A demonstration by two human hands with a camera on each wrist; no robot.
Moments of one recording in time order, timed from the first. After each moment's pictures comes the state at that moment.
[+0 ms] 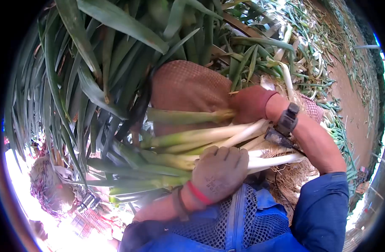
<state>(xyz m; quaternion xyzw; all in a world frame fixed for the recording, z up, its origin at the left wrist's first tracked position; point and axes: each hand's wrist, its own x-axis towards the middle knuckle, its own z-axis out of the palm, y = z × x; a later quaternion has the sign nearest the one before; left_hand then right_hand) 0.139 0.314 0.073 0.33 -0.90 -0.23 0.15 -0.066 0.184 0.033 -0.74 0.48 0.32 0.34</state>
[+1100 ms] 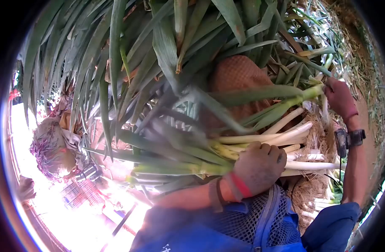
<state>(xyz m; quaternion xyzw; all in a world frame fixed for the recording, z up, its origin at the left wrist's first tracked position) 0.146 0.318 0.056 0.38 -0.87 -0.22 0.20 -0.182 0.149 0.063 -0.76 0.65 0.07 0.04</state>
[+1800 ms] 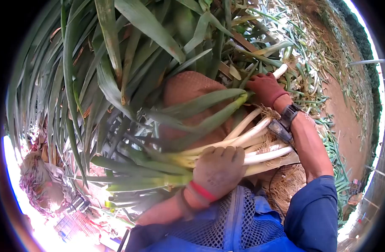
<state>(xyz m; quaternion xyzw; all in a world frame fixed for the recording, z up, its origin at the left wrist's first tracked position) 0.142 0.303 0.070 0.40 -0.86 -0.26 0.18 -0.131 0.142 -0.005 -0.80 0.53 0.24 0.11</state>
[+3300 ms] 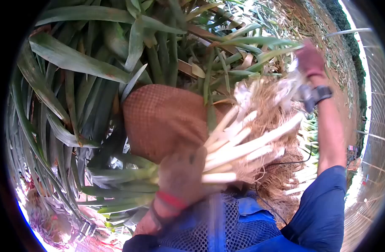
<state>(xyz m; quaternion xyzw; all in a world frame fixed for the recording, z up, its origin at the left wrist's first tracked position) 0.149 0.276 0.062 0.39 -0.86 -0.30 0.11 -0.426 0.131 0.047 -0.60 0.74 0.17 -0.26</state>
